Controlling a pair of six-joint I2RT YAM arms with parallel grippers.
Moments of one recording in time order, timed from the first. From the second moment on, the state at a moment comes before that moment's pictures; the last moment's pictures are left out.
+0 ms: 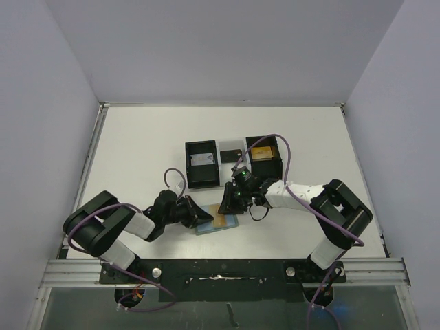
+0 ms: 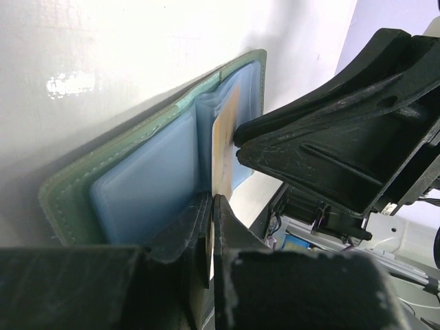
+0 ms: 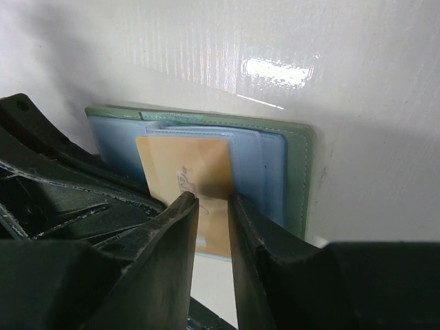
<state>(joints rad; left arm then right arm) -0.63 1.57 0.20 0.83 0.42 -1.27 0.77 1.64 0.82 -0.16 -0.23 0.85</state>
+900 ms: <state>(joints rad) -0.59 1.41 0.18 0.65 0.43 -1.19 0.76 1.64 0.83 -0.19 -0.22 0.85</state>
